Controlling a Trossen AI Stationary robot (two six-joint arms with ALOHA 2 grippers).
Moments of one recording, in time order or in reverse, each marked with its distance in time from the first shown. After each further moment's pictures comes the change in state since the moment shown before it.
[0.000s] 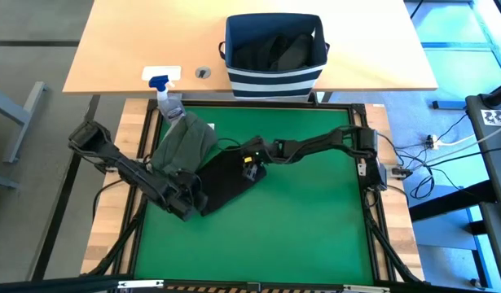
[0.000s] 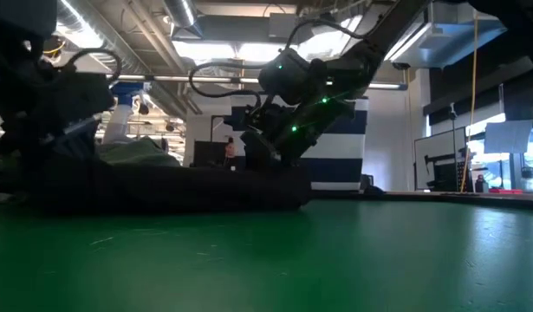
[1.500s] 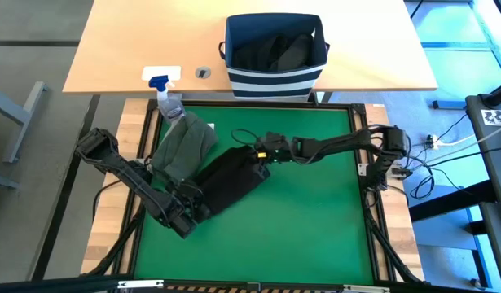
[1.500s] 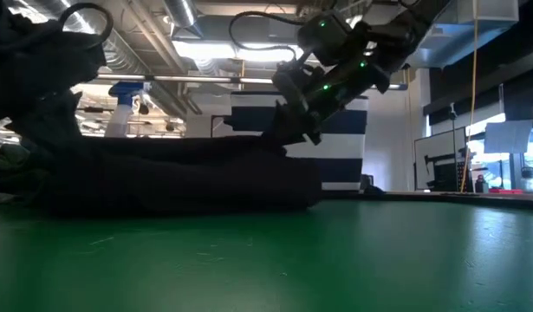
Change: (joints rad) left arm -0.127 0.147 0.238 -0.257 -0.056 -0.025; right arm 0.017 -0.276 -0.209 0.112 -0.005 0.090
